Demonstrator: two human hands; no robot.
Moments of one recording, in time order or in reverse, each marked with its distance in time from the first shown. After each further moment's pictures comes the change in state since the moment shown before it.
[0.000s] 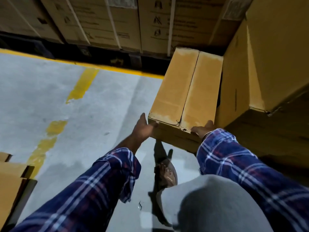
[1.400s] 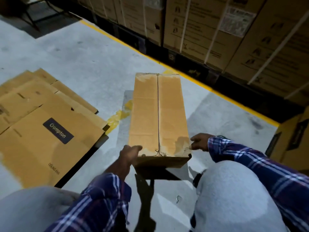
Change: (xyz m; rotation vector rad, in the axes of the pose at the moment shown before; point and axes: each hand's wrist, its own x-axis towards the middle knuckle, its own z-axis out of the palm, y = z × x) left_hand -0.209 -0.214 -0.210 -0.445 0.449 -0.529; right_hand -0.169 -0.119 0.179 -0.999 -0.492 -0.685
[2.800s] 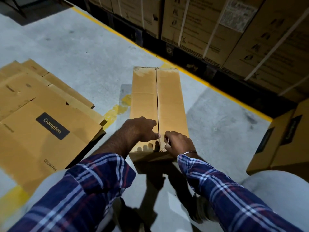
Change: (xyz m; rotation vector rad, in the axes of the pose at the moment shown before) left_hand -0.058 0.121 -0.013 1.338 -0.214 0.592; right_hand -0.004 -0.082 0.080 -0.154 0.522 -0.299
